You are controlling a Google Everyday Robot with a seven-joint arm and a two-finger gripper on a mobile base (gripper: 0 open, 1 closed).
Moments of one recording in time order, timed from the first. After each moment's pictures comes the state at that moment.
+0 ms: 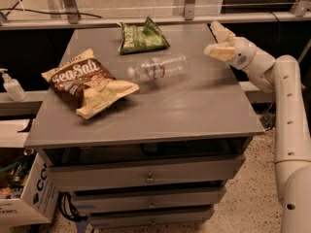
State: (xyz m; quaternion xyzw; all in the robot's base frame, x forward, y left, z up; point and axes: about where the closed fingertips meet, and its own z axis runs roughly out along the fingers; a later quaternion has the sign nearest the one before) arm 0.742 -0.185 0.931 -0.30 0.45 0.50 0.68
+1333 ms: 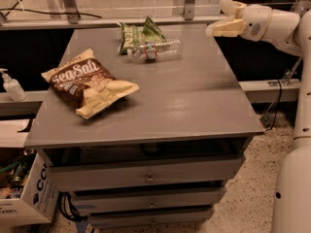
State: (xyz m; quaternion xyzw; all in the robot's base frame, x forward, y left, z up) arm 0.746 -0.188 0.983 -0.39 0.56 0.38 0.62
